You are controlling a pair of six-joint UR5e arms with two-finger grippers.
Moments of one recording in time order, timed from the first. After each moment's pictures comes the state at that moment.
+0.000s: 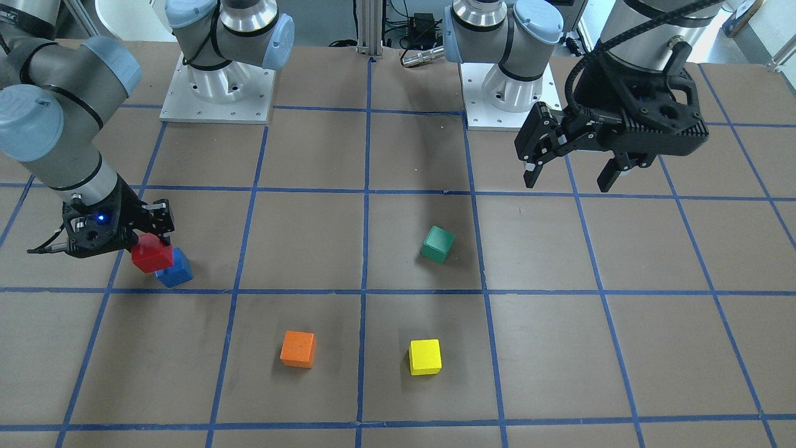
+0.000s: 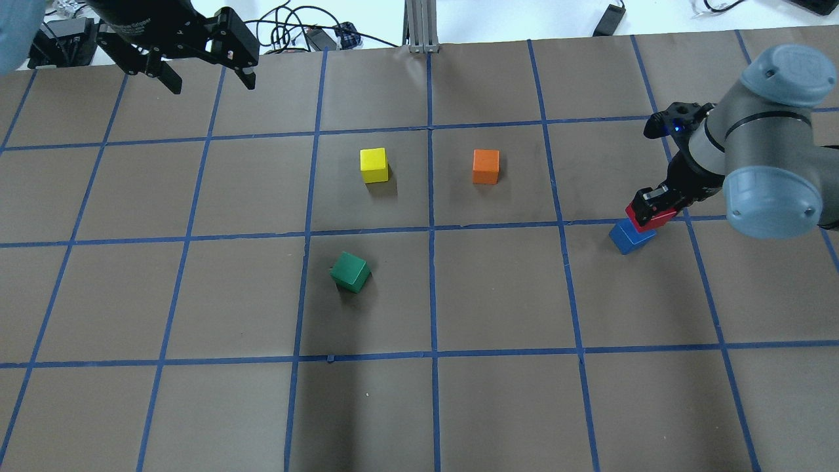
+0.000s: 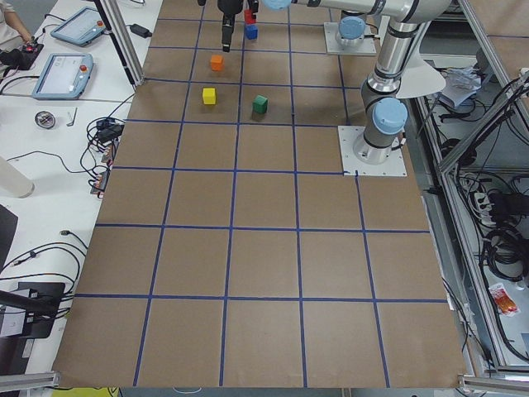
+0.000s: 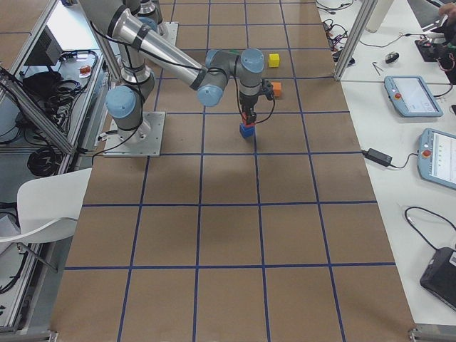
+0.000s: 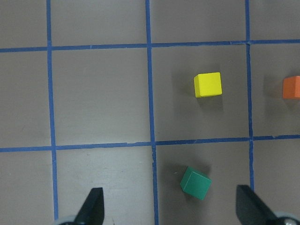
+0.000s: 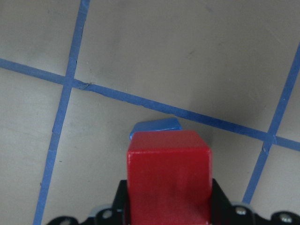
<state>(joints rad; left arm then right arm) -1.55 -1.65 -1.38 -1.53 1.53 0.04 1.29 -1.43 1.99 -2.14 -1.54 -0.57</state>
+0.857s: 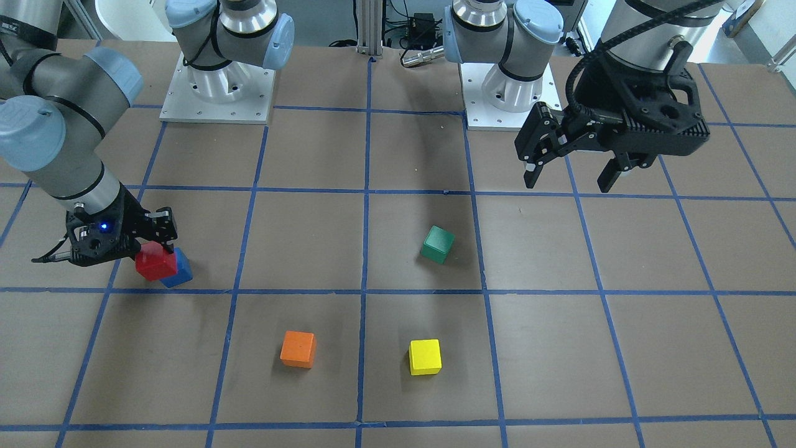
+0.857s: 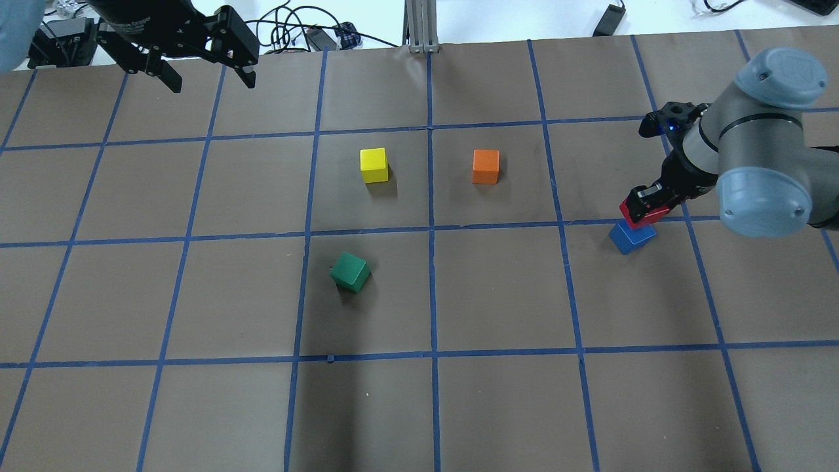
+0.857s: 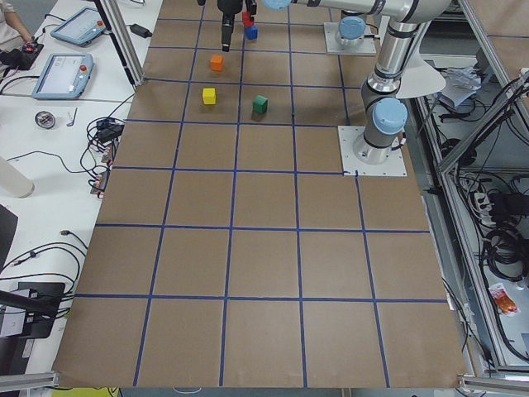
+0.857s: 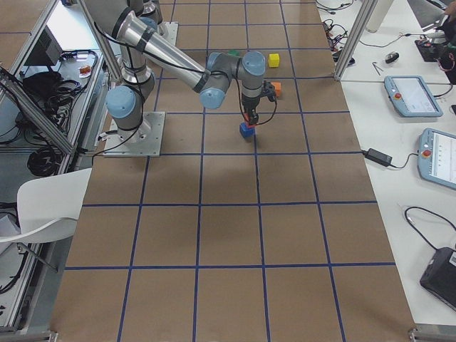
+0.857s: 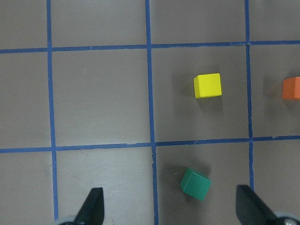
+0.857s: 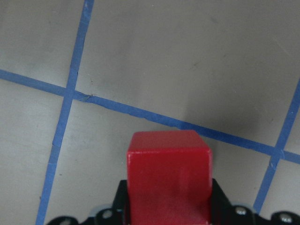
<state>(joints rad) -1.55 -1.66 -1.38 -1.53 1.53 0.04 1.29 -1.40 1.99 -2.17 -1.50 -0.56</state>
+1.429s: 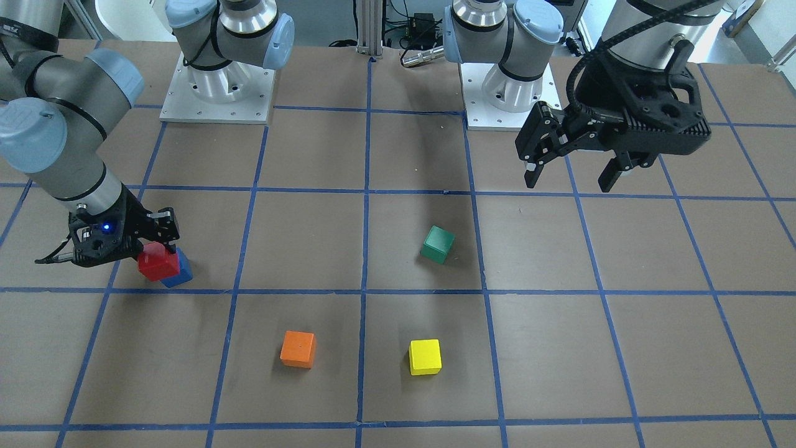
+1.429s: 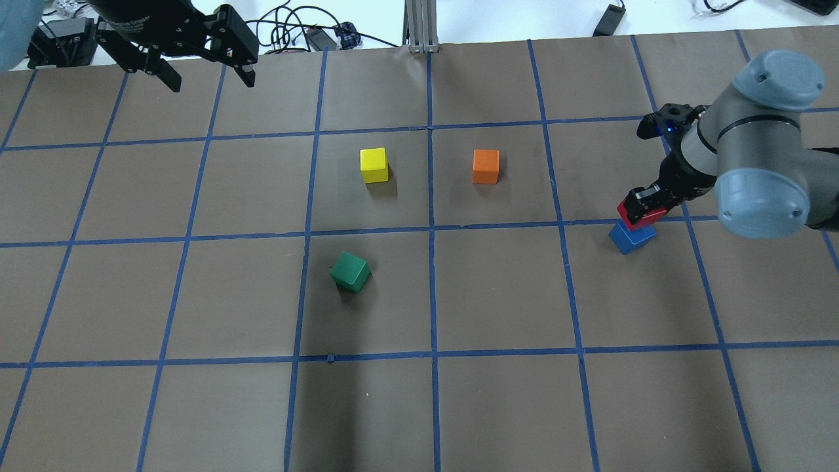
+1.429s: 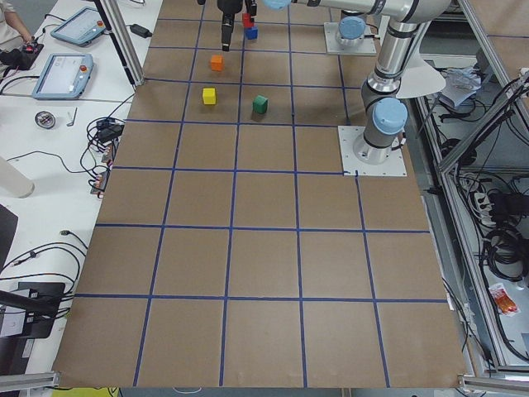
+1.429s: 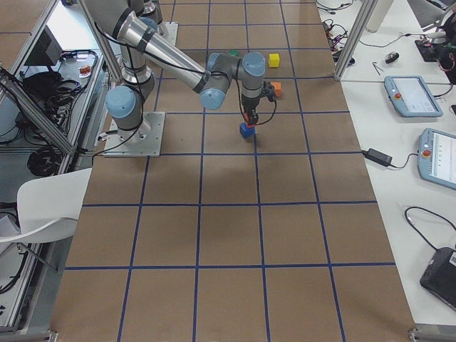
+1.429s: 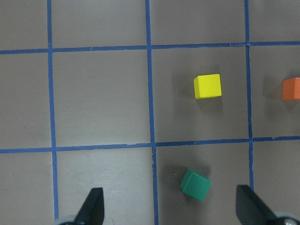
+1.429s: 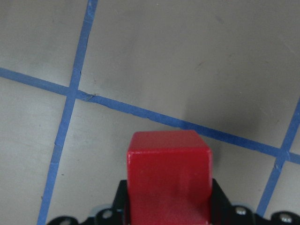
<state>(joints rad) -1.55 -1.66 -1.38 -1.53 1.53 0.04 1.29 -1.40 1.99 -2.17 -1.51 -0.57</state>
